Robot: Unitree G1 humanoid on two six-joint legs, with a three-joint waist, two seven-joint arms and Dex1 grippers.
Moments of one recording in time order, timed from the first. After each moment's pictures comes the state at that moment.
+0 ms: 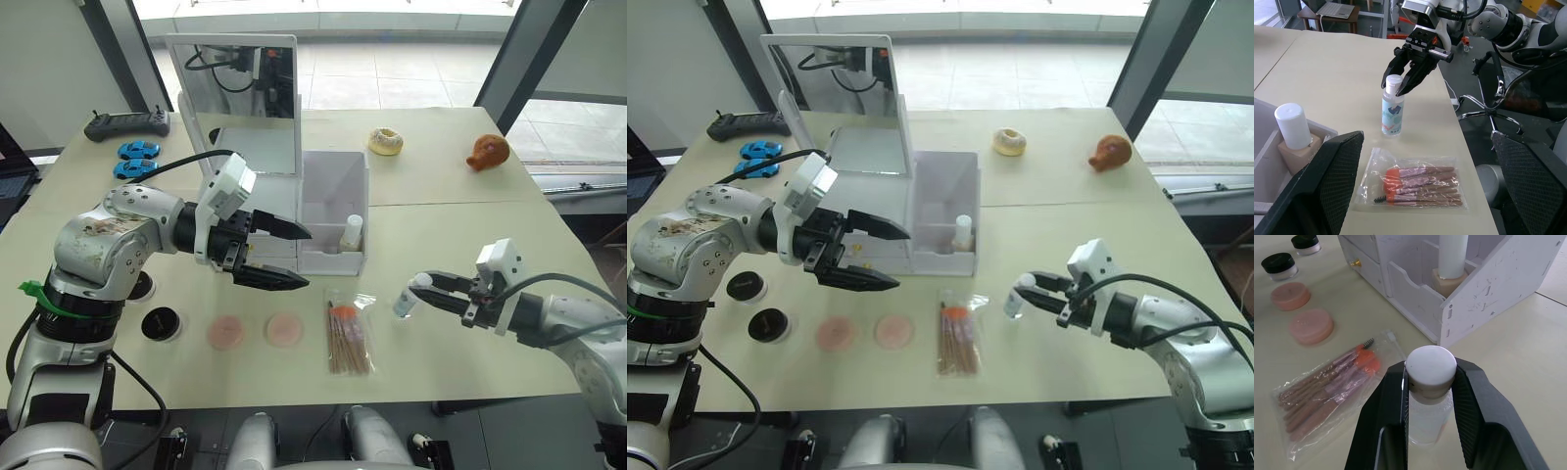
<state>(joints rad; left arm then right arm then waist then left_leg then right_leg) -0.71 0.77 -0.11 -0.16 -0.66 0.76 -1.36 -0.03 -0.79 -0.21 -0.45 0.62 0.62 0.89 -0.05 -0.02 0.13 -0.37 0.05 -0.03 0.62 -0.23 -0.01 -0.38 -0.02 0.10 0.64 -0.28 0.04</state>
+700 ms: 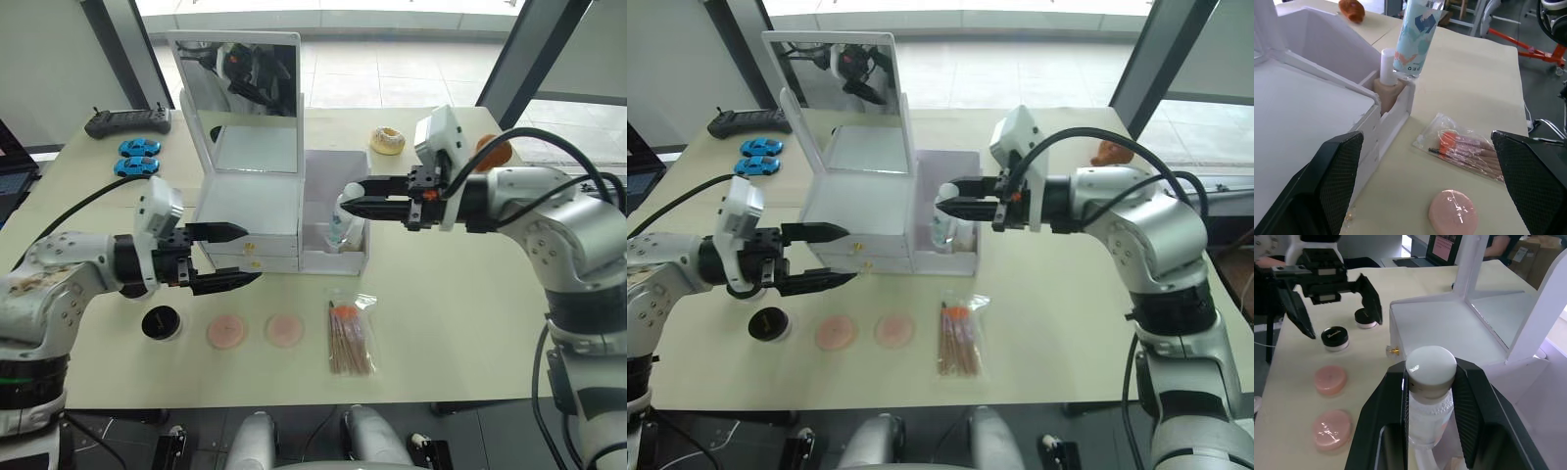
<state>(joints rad) -0.29 0.86 0.26 -0.36 -0.71 0.75 -1.11 -0.86 -0.68 0.16 -0.12 0.59 0.69 0.99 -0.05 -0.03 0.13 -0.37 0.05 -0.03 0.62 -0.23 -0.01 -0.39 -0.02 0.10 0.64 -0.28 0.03</state>
